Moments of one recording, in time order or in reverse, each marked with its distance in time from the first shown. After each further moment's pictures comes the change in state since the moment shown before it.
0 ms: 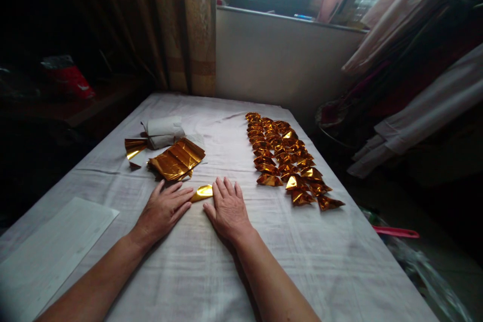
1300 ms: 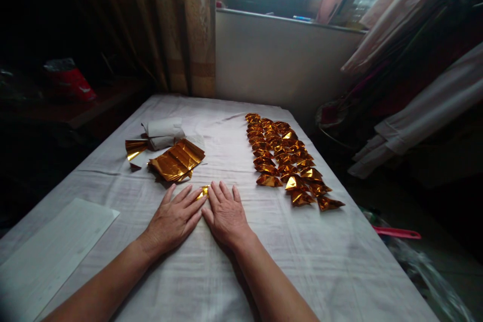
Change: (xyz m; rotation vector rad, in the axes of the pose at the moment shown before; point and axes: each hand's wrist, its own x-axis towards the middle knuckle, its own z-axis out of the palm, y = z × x) left_hand 0.004 0.033 0.000 0.108 -0.040 0.086; right_hand -0.006 -0.005 -0.001 0.009 -0.041 -0.035
